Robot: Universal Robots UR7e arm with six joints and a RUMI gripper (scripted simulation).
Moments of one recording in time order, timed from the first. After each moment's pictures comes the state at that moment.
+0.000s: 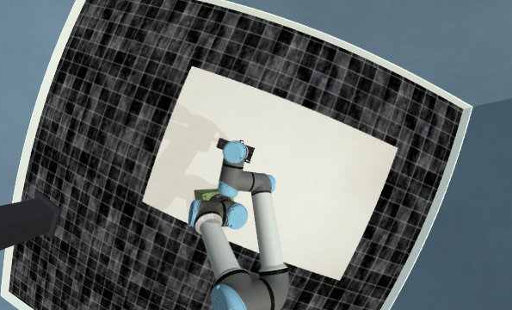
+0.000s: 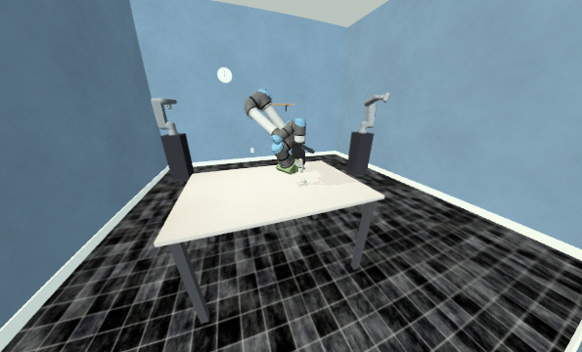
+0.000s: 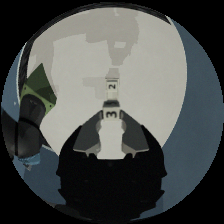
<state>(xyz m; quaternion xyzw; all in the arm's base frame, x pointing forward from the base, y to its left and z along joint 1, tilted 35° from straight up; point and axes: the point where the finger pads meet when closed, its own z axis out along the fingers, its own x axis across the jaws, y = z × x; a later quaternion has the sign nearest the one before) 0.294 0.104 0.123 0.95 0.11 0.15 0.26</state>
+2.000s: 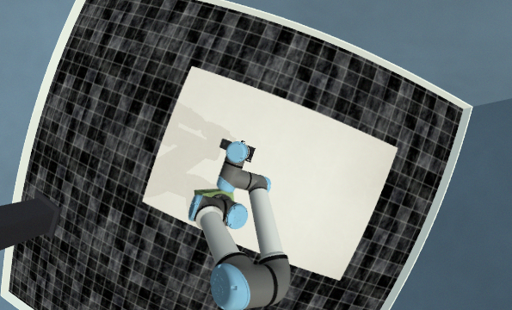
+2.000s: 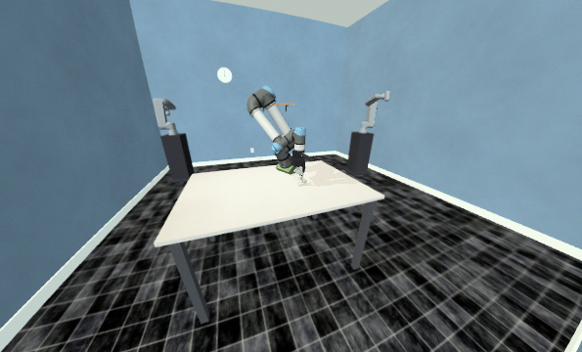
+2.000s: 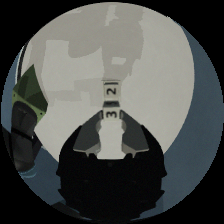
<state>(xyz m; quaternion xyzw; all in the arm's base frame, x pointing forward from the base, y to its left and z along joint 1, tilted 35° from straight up) 0.315 0.077 0.074 0.95 0.11 0.15 0.26</state>
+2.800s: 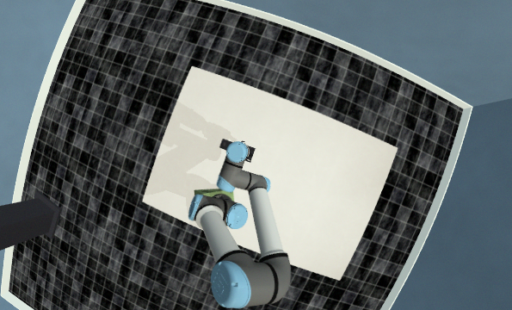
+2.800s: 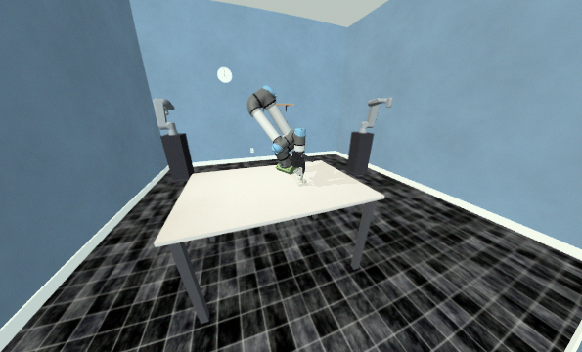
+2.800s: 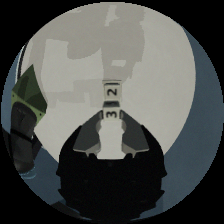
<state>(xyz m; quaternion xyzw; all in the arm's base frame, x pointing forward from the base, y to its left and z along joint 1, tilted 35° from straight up) 0.316 0.074 0.069 0.95 0.11 0.15 0.26</state>
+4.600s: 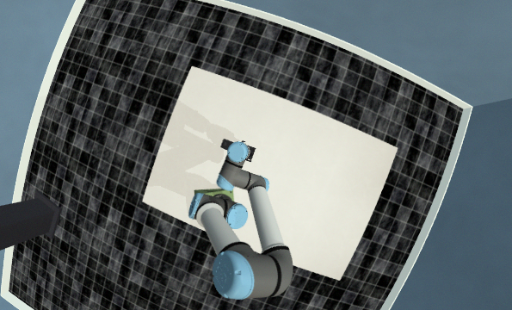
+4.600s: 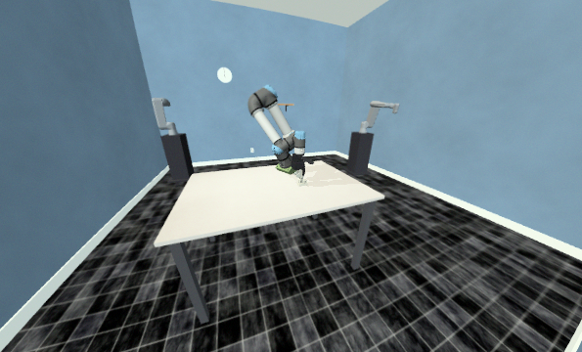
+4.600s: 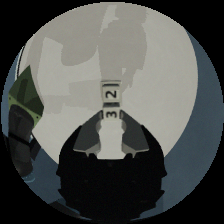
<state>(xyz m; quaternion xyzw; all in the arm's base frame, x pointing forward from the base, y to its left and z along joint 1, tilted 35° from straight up) 0.324 0.067 0.055 0.95 0.11 0.15 0.26</state>
